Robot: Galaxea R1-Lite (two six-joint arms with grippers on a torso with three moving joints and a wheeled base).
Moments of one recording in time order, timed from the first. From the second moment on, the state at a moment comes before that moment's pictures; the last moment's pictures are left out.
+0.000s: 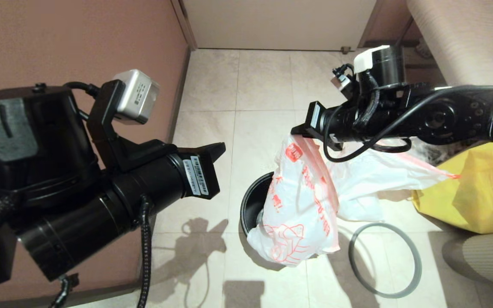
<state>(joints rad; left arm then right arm) -0.85 1.39 -0.81 -0.53 0.34 -0.17 0.49 1.98 -1.78 0.13 0.27 0.63</state>
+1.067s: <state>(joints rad) -0.75 1.37 -0.80 -0.29 0.07 -0.18 0.44 1.88 -1.97 0.24 0.28 0.62</state>
